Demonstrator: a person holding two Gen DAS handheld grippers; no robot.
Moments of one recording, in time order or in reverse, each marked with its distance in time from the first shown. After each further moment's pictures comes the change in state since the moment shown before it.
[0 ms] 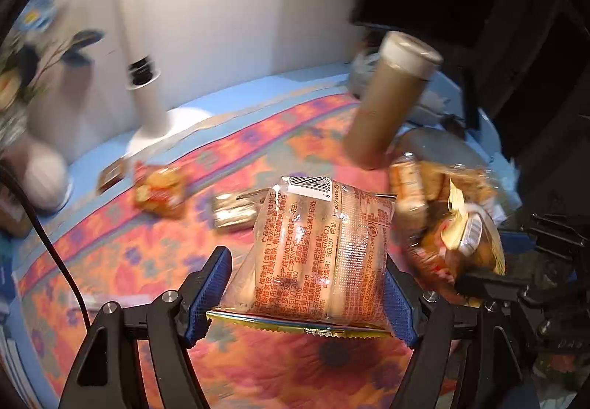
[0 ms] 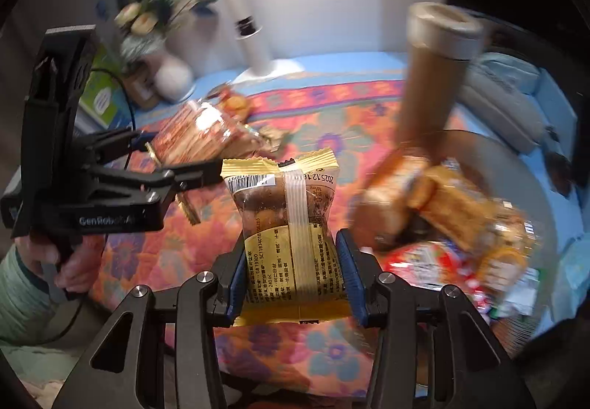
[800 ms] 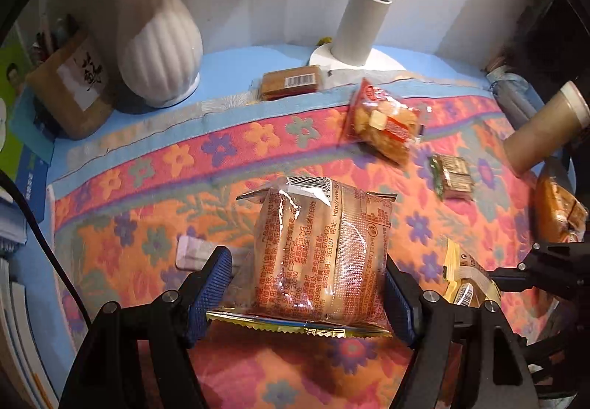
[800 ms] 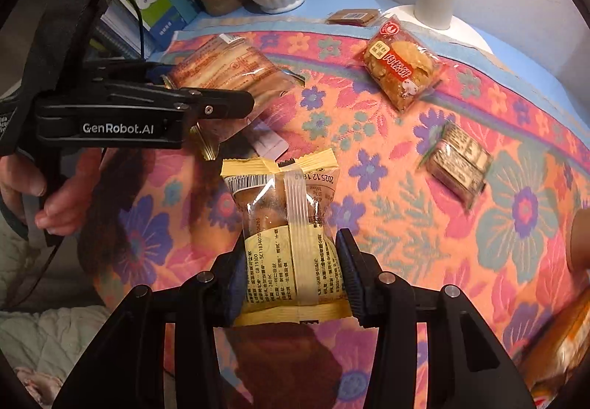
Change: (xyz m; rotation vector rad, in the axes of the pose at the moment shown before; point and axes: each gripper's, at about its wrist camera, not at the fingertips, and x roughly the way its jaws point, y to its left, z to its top) left arm 0.013 0.211 -0.068 -0.297 0.102 0.182; right arm 0.160 0.151 0.025 -0.339 0.270 0.182
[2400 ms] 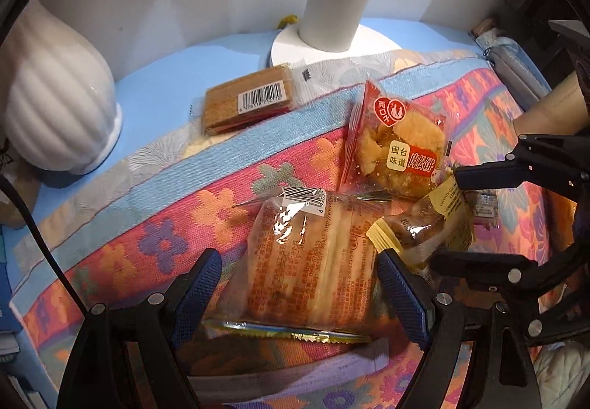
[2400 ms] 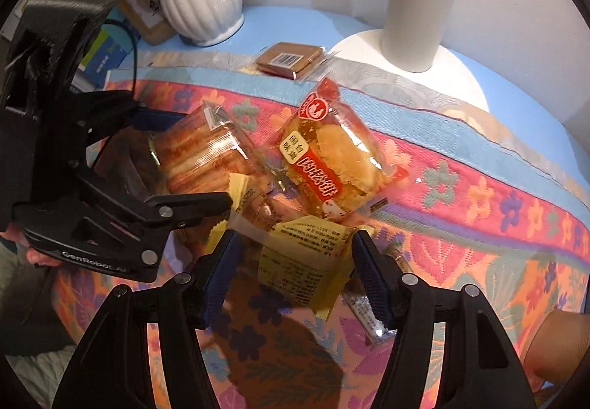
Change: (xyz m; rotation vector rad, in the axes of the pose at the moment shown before) left arm 0.079 -0.004 0.071 0.170 0.121 -0.089; right arm 0.048 -0.069 0.111 -0.006 0.042 -0.059
